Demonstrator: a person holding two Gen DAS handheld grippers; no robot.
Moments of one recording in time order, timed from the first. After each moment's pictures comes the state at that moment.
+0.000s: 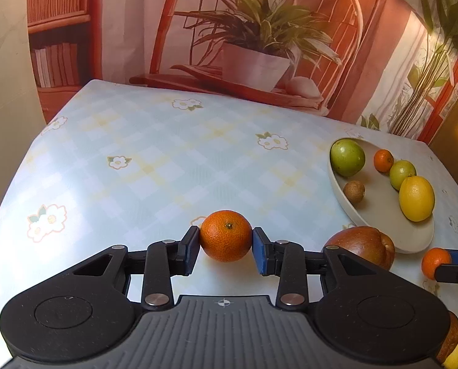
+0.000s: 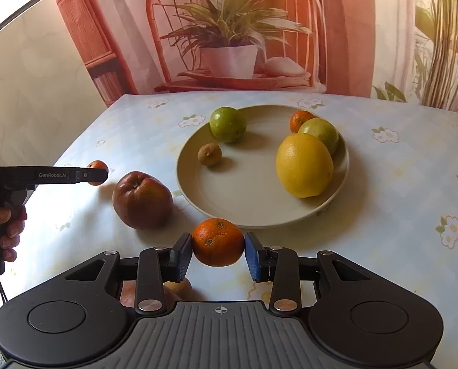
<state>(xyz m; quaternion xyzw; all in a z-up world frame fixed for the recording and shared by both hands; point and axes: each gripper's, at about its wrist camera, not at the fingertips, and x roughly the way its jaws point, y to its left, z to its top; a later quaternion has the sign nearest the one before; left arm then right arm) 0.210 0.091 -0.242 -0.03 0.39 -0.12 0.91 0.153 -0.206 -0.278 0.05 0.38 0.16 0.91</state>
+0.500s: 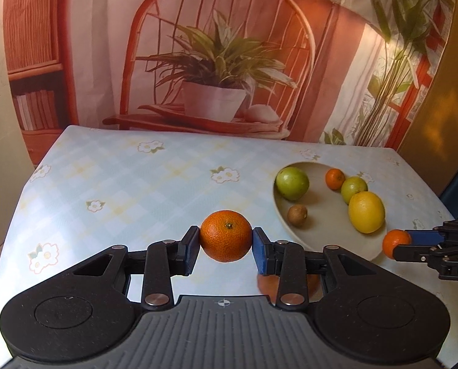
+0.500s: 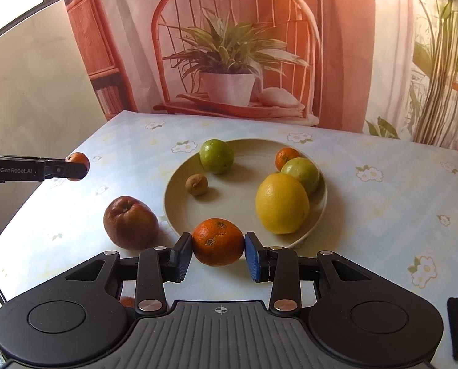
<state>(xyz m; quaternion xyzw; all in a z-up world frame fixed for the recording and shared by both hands) 0.187 0.061 -0.188 -0.01 0.35 -0.17 0.92 0.160 -0.226 -0.254 0.02 0.33 0.16 0.93</state>
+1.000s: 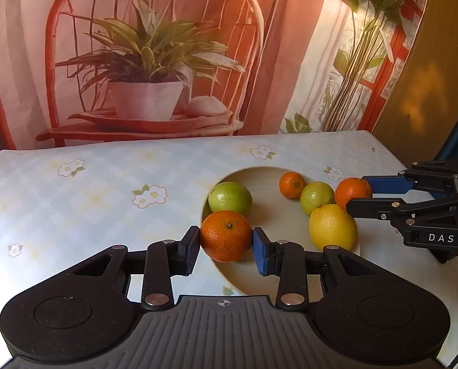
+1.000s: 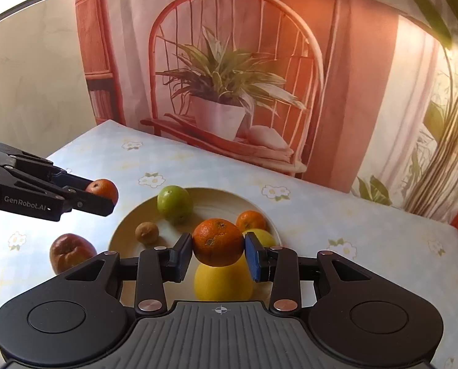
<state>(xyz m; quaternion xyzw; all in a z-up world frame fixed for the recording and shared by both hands) 0.248 -0.017 -0.206 0.02 0.38 -0.23 0.90 0.237 -0.240 -0.238 -0.07 0.30 0.17 0.93</state>
